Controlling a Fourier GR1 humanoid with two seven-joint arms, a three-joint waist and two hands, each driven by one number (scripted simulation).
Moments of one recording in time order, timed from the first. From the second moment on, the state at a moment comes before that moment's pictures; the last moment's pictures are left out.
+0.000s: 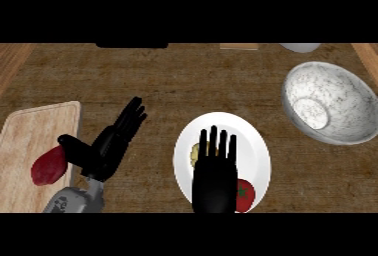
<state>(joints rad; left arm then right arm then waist) -0.15 0.22 -0.31 -1.55 0.36 0.09 0.09 -0.33 -0.03 0.87 -1.62 1.25 0.35 1.17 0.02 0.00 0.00</state>
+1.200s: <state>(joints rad) -0.15 0.21 -0.27 -1.54 0.33 0.05 0.11 -0.46 -0.02 0.86 -1.39 1.16 0.29 1.18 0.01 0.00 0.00</state>
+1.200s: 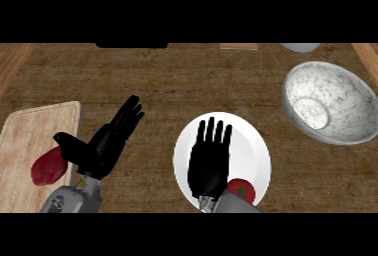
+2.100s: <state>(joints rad) -0.14 0.20 -0.21 -1.54 0.32 0.01 0.12 -0.49 0.00 0.80 -1.25 1.20 0.17 1.08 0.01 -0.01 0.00</state>
